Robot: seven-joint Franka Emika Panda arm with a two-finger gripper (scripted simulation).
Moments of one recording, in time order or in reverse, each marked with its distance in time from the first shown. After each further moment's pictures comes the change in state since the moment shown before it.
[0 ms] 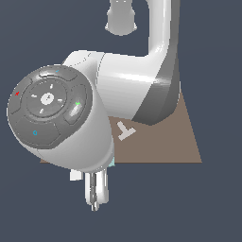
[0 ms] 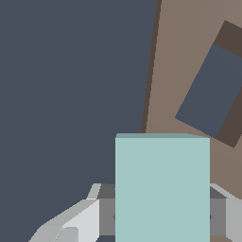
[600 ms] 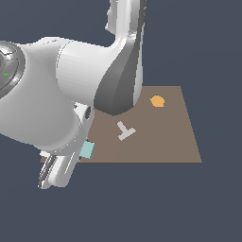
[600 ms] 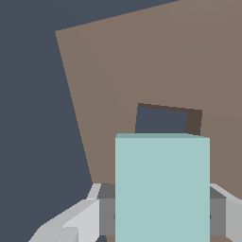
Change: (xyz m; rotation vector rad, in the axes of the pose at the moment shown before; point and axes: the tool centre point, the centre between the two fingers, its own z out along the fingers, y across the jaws) arm 0.058 0.039 -0.002 0.000 0.000 0.364
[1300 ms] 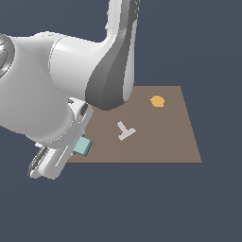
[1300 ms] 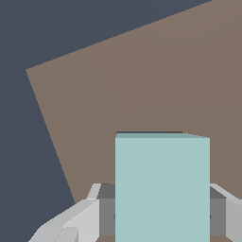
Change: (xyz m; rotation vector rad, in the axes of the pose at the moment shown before) arm 0.018 0.011 0.000 0.000 0.000 0.113
